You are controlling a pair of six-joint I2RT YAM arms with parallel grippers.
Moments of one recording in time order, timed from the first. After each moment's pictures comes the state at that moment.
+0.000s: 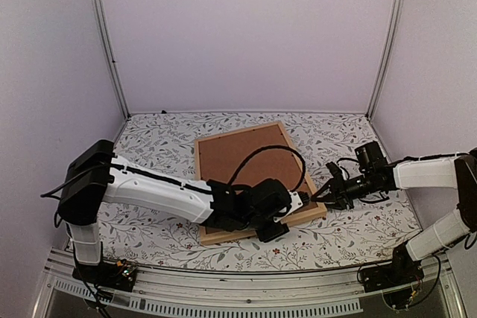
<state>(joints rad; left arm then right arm) -1.31 1.99 1.34 -0.22 -0.28 0.06 0.31 1.40 0.57 -0.18 -0.87 0.59</state>
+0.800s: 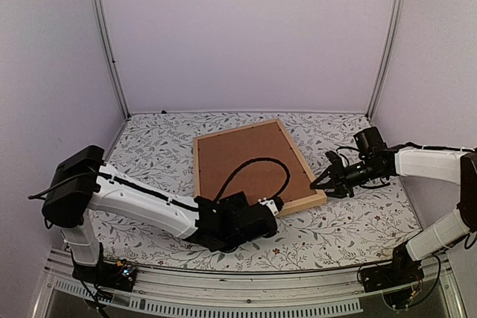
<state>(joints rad) -1.39 1.91 1.16 -0.29 -0.84 0.08 0.31 1.40 0.74 -0.36 -0.88 0.61</state>
